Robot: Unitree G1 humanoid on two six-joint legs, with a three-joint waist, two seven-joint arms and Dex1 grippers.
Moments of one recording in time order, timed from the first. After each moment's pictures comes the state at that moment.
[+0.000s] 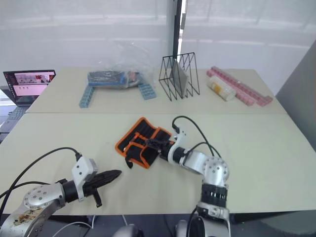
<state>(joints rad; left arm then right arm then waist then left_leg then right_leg) 0.21 0.67 0.08 -0.50 -0.39 0.38 -0.79 -0.47 0.11 -0.33 -0.02 0.97 1.28 -0.01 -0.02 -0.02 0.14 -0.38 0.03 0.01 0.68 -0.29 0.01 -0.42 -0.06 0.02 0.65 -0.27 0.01</state>
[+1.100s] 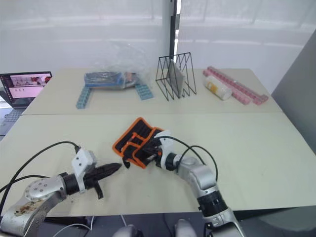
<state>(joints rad) 0.06 0.61 0.14 -0.47 -0.49 0.54 -0.71 -0.43 -0.16 0.27 0.01 0.37 0.67 0.45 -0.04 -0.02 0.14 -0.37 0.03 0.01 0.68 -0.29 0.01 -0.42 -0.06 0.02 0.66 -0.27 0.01</state>
